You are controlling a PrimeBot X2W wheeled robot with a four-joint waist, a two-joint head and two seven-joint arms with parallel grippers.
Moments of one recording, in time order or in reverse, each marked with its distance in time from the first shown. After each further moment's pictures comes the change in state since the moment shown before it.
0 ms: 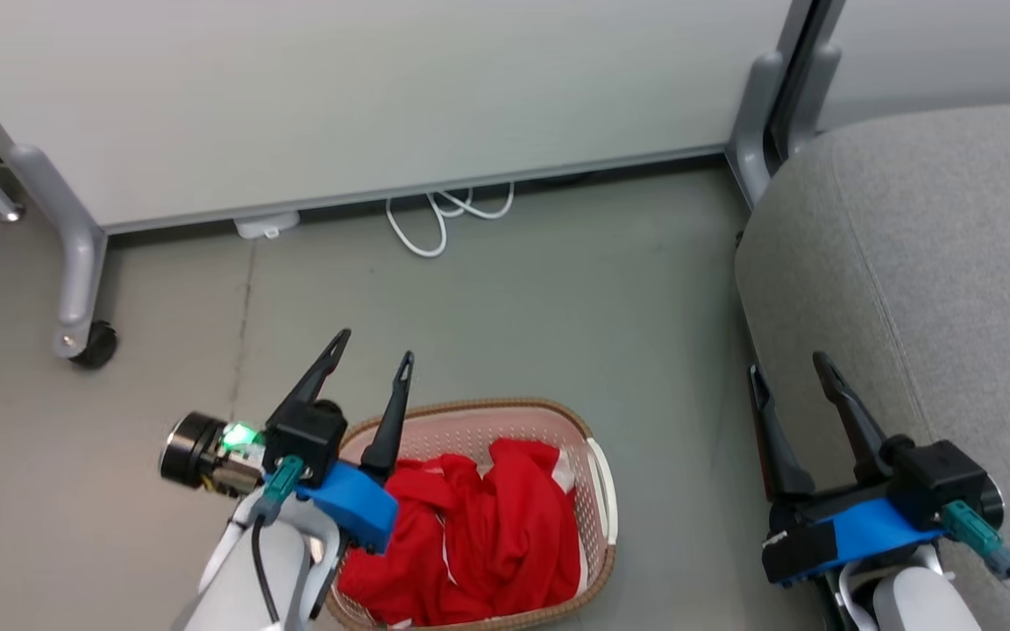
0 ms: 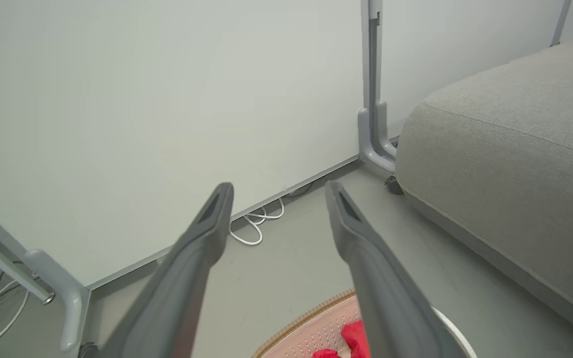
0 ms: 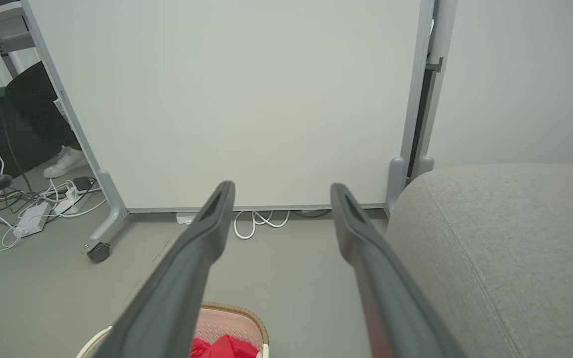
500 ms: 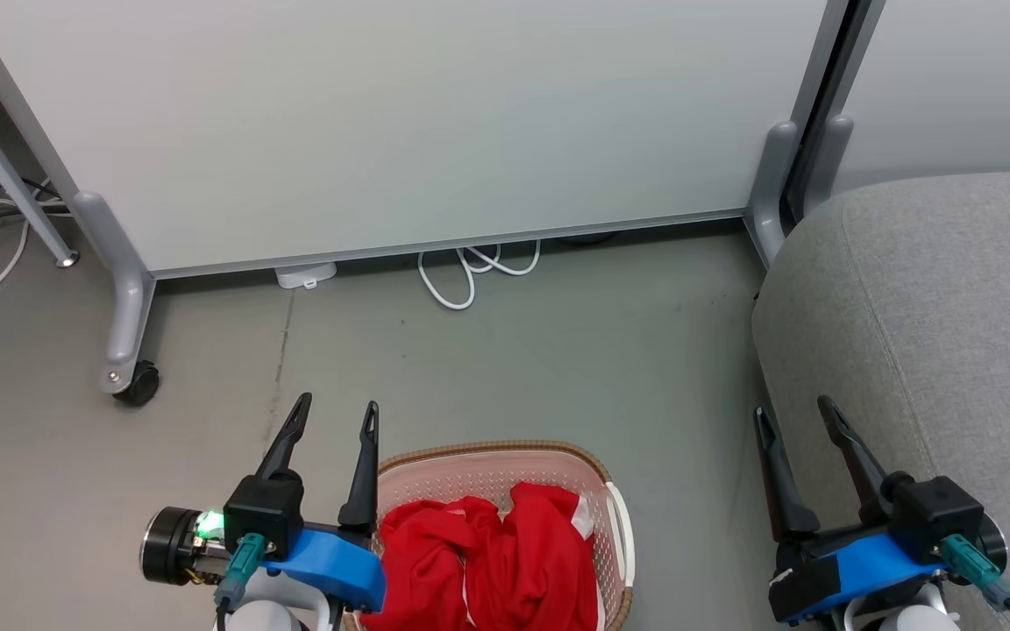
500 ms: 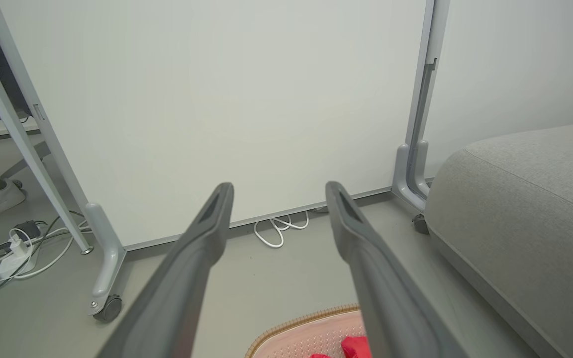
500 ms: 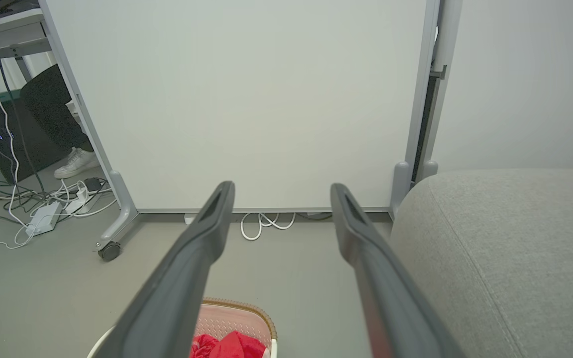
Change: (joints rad) left arm 0.184 -0.053 0.108 -0.133 -0.043 0.053 0.001; right arm 0.056 0.001 -0.015 0.024 0.000 0.000 0.000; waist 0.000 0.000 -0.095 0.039
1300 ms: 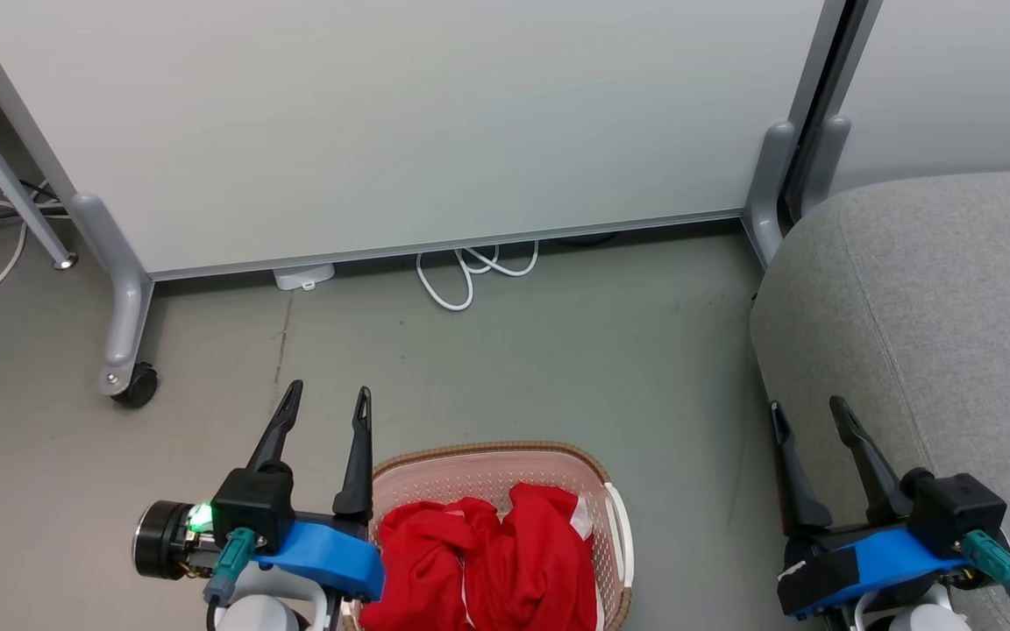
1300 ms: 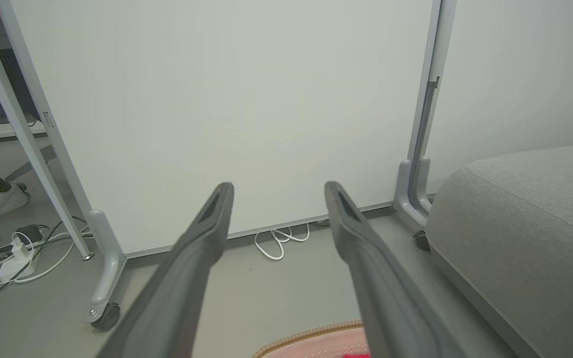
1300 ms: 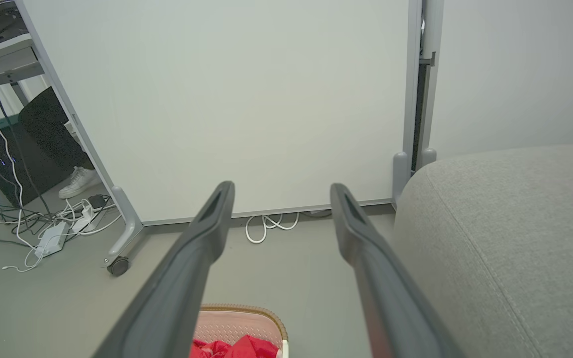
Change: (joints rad) left arm 0.009 0.012 -0.013 -0.065 -0.045 0.030 0.022; right arm 0.003 0.001 -0.015 -0.007 0.090 -0.001 0.022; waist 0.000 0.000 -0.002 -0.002
